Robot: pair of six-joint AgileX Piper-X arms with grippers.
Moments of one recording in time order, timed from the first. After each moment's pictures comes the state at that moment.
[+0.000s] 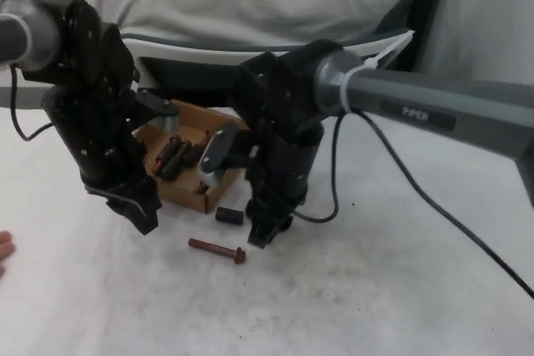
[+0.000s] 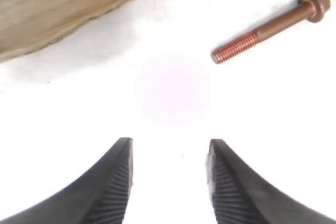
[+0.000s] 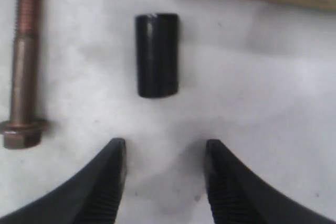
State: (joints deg) left arm -13.0 111.7 -84.2 67.4 13.8 38.1; right arm 34.5 129.6 -105.0 60.2 -1.5 -33.6
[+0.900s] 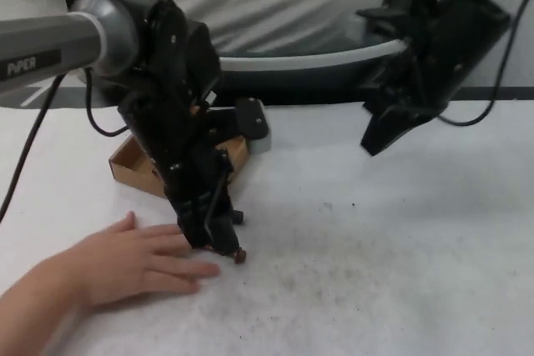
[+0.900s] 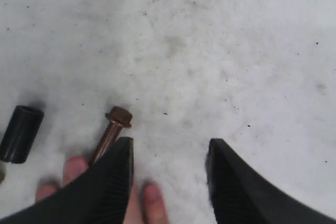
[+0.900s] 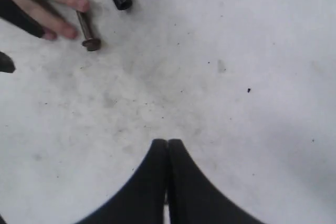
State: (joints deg) left arm -25.9 109.2 -84.2 67.9 23.3 58.3; right arm 15.5 113.2 -105.0 80.0 -24.8 -24.6
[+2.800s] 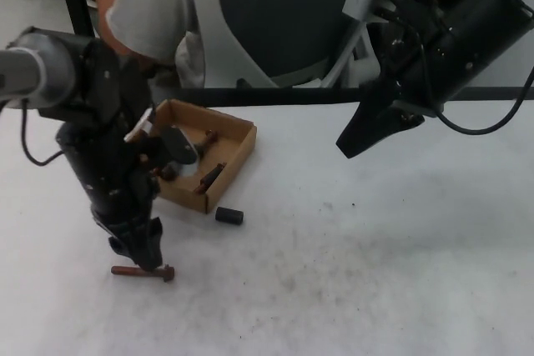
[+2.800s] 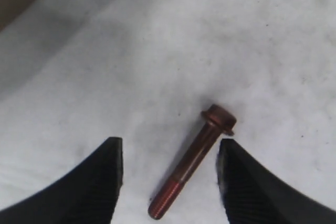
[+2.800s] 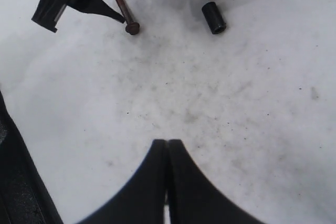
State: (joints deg) left arm -15.3 109.2 -74.9 60.8 11.8 51.0; right arm 20.4 102.8 -94.6 74.0 -33.5 -21.8
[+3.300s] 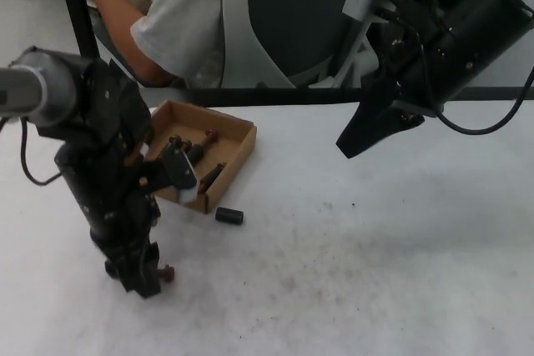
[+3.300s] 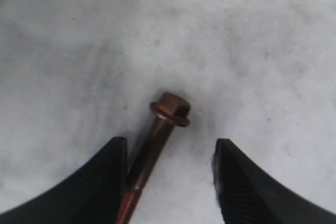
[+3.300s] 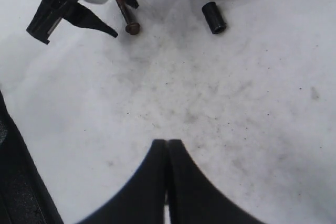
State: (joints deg) left arm -16.6 109.2 -70.8 60.9 14.2 55.8; right arm 20.4 102.8 -94.6 74.0 -33.5 -21.8
